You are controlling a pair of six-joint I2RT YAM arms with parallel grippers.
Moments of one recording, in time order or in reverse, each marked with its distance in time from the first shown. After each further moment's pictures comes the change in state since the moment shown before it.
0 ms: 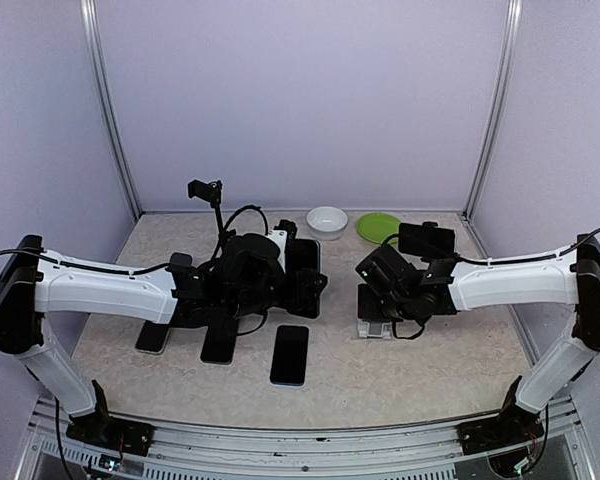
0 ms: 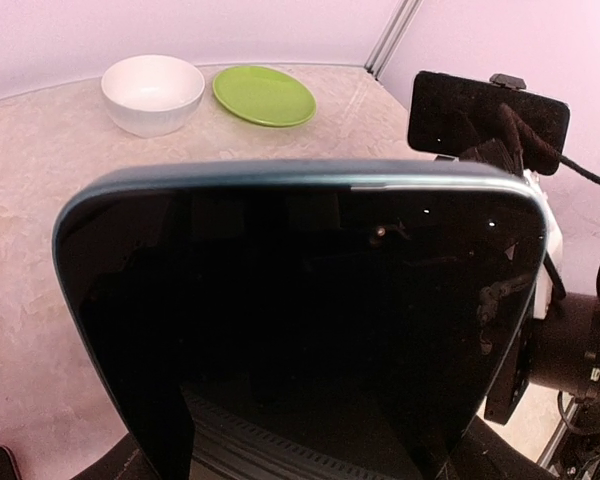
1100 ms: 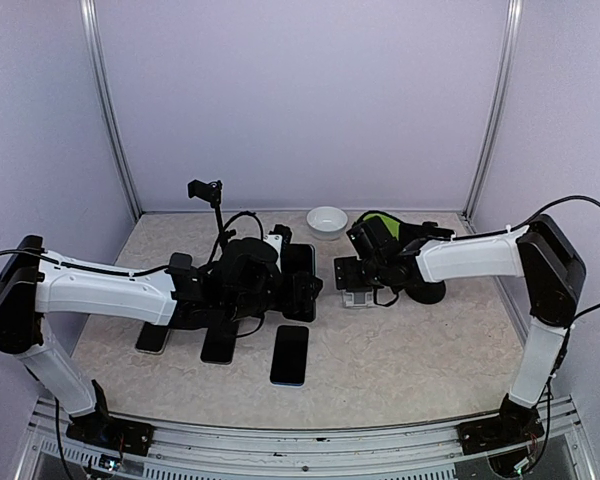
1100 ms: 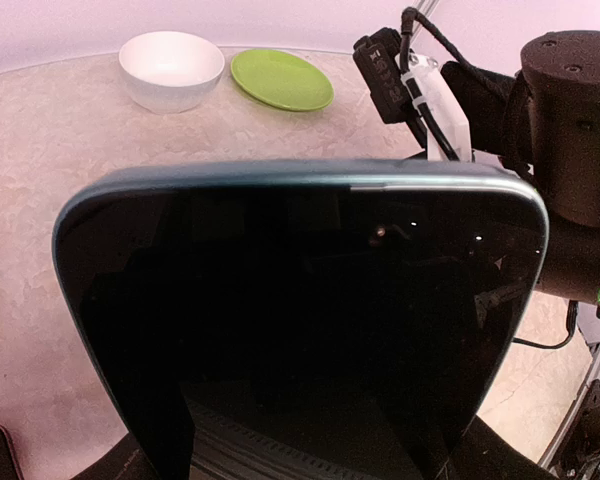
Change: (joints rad) left arm 0.008 -0.003 -0.029 -0.010 0.001 -0.050; right arm -0.179 0.271 0.225 0.230 -0.134 -0.337
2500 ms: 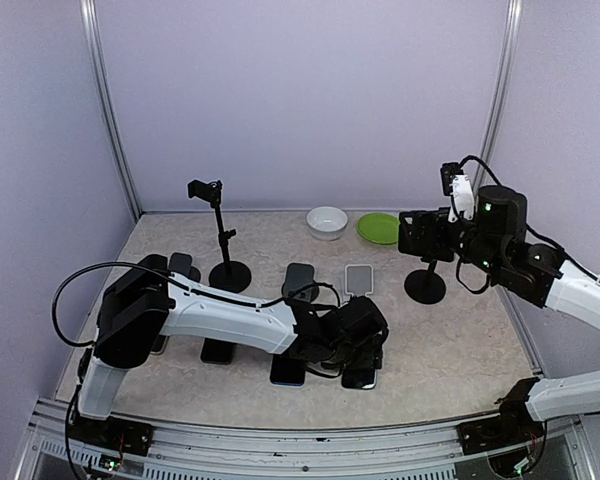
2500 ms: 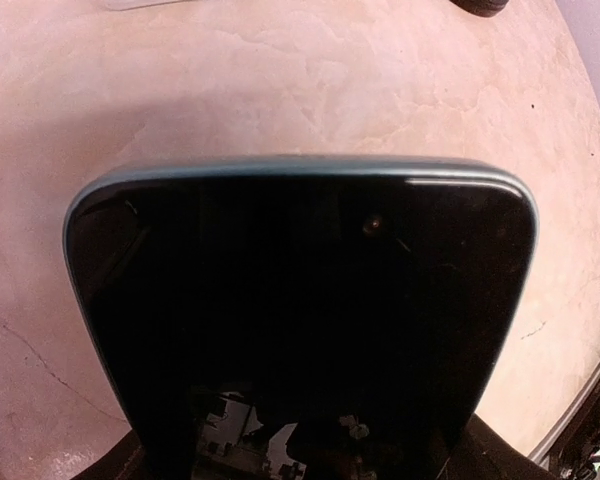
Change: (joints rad) left arm -0.204 0.587 0.568 -0.417 0.103 -0.427; right arm -0.101 -0.796 -0.304 0.082 -0.095 -0.275
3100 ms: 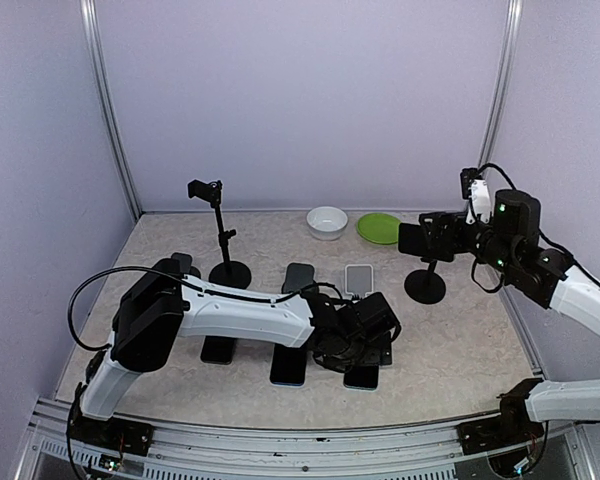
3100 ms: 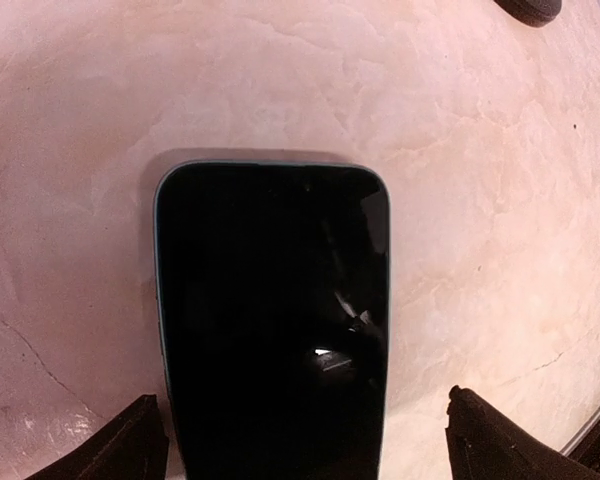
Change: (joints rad) left arm 0.007 0.103 0.203 -0.213 -0.009 -0.081; right arm -0.190 -0.057 -0.064 -0.001 -0.129 0.003
